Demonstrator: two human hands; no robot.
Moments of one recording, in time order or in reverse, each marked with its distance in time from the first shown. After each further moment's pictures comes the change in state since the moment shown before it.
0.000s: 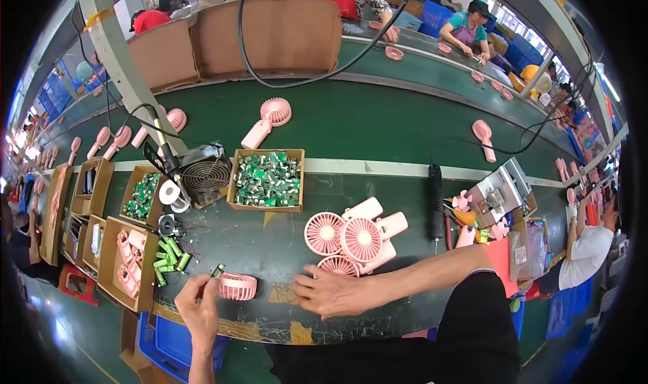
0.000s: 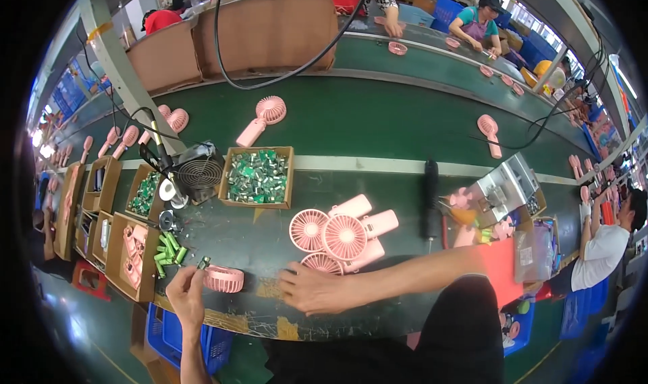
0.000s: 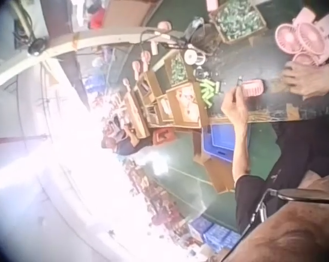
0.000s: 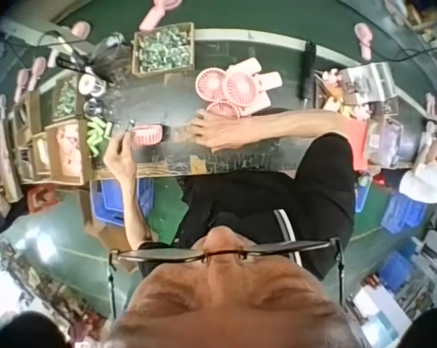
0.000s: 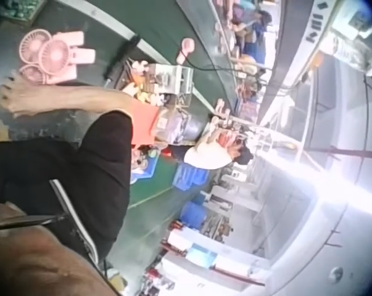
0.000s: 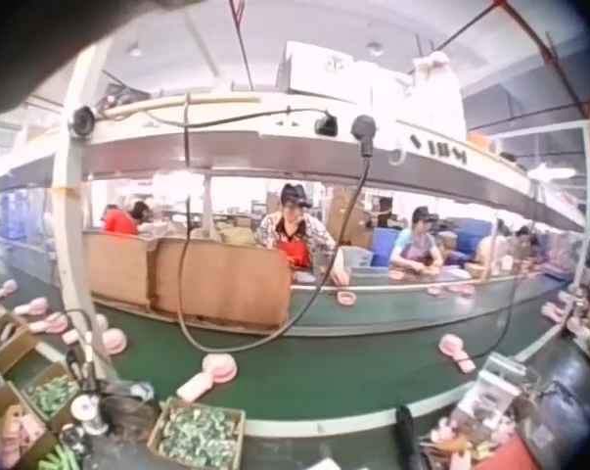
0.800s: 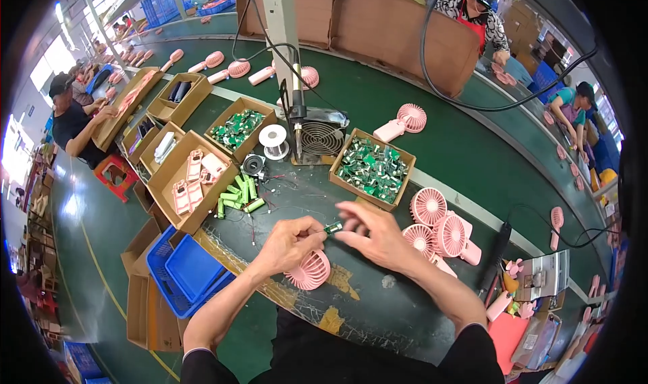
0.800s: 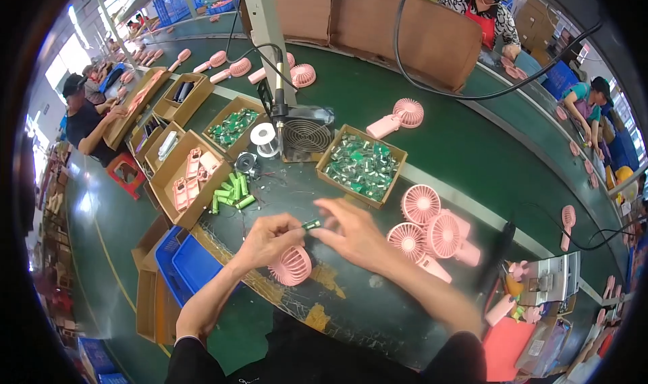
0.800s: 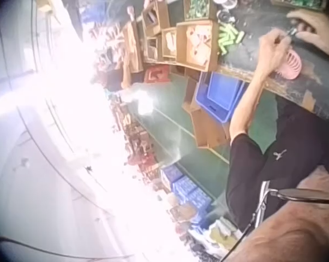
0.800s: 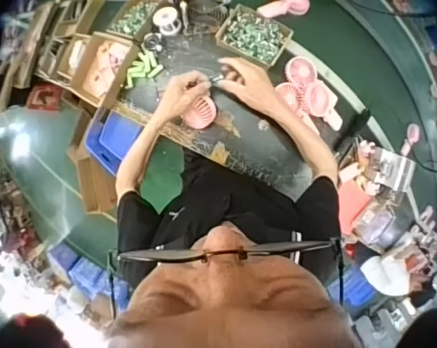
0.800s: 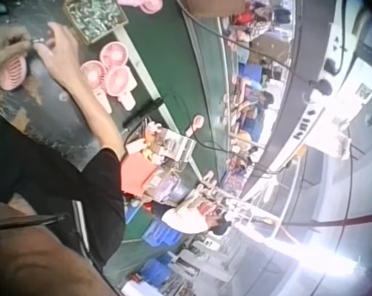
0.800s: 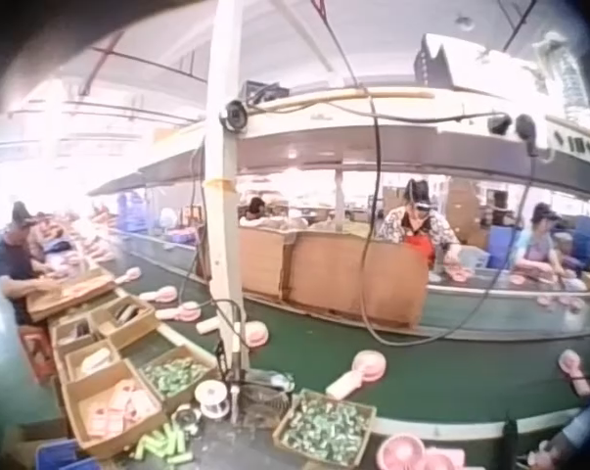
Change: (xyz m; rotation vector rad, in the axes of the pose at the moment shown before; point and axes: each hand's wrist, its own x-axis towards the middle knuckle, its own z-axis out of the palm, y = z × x) left_hand 0.030 0.004 0.020 -0.299 -0.443 -0.249; right_hand 0.075 0.049 -0.051 0.784 0.588 0.429
